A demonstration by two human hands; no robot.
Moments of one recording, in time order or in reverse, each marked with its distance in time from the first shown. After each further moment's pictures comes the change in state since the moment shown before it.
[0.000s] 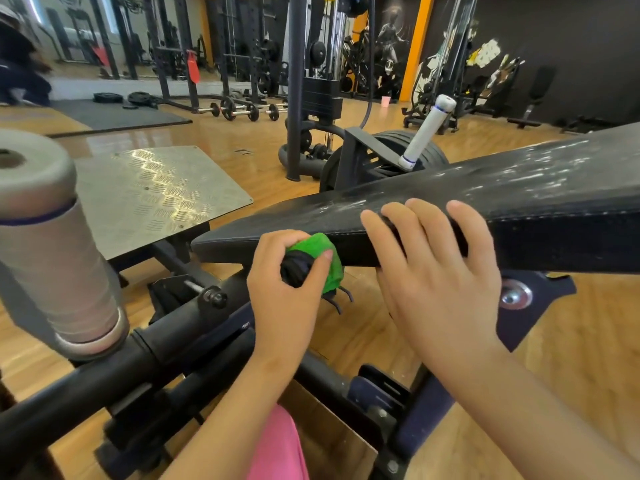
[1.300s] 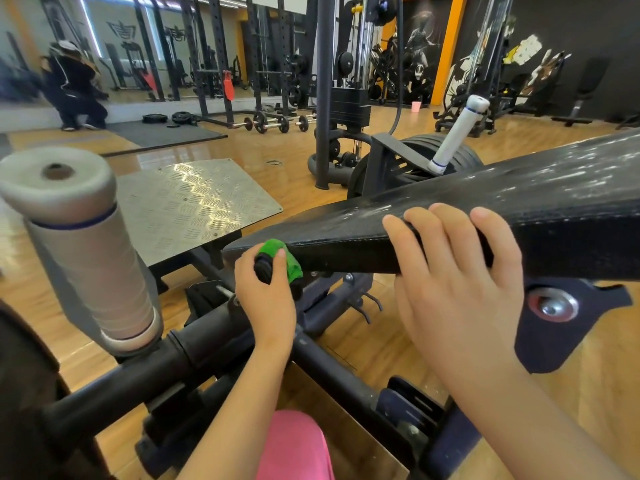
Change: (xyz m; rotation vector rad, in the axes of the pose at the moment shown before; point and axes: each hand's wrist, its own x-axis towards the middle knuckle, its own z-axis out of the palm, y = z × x) left_hand 0.013 -0.061 -0.007 0.032 0.276 -0.413; right_hand -0.004 -0.010 0.007 0.063 0.017 0.115
